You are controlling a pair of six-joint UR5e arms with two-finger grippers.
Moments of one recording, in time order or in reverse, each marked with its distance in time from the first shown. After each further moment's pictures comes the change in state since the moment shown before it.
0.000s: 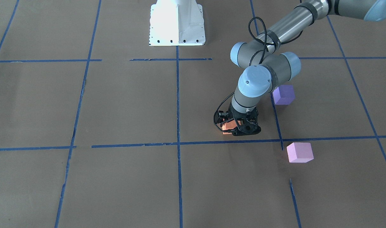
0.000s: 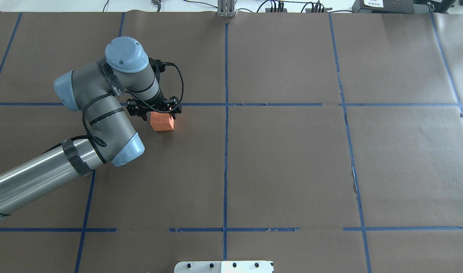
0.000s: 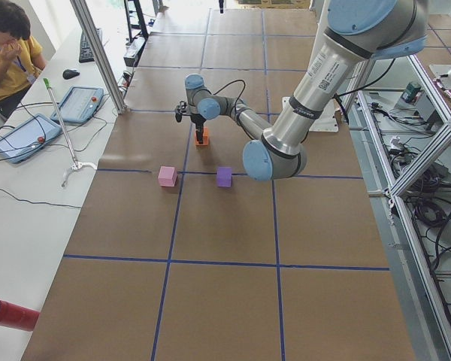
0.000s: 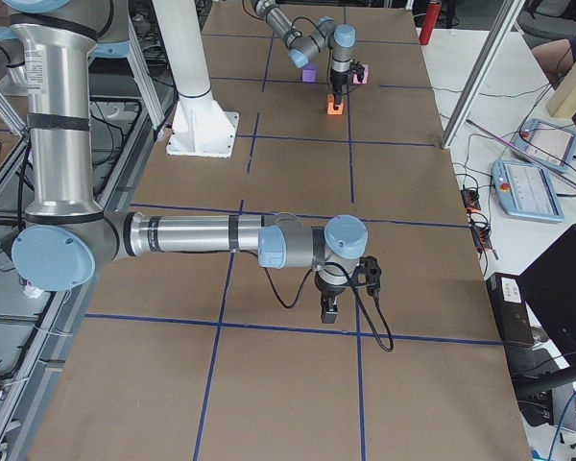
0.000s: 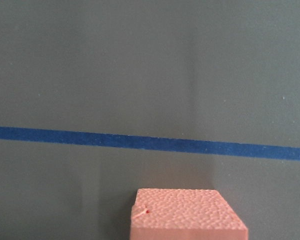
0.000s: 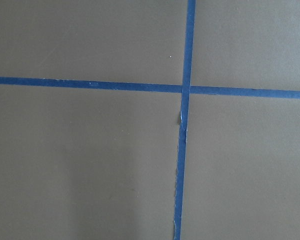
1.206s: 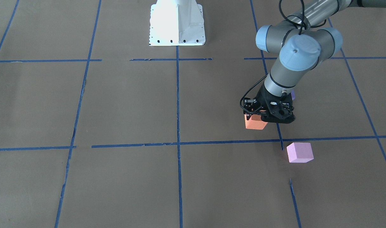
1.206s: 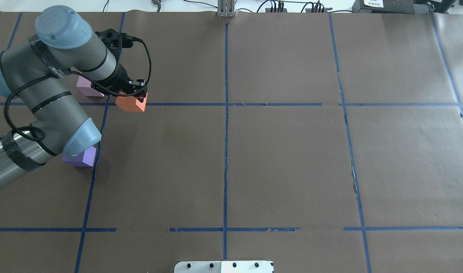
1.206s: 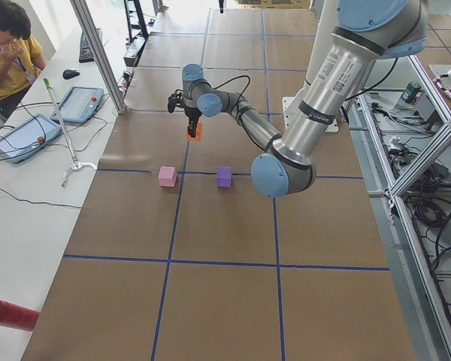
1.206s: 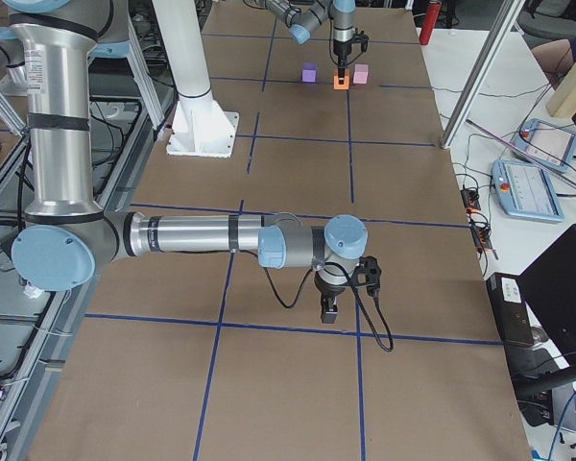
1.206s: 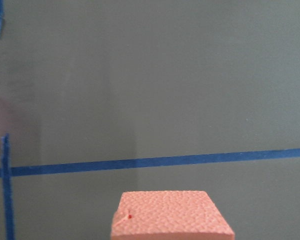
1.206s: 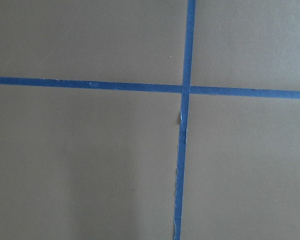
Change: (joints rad) left arm -0.148 0.186 -0.291 0.052 -0.043 0.235; right arm 0.000 0.000 0.000 0.000 0.000 0.000
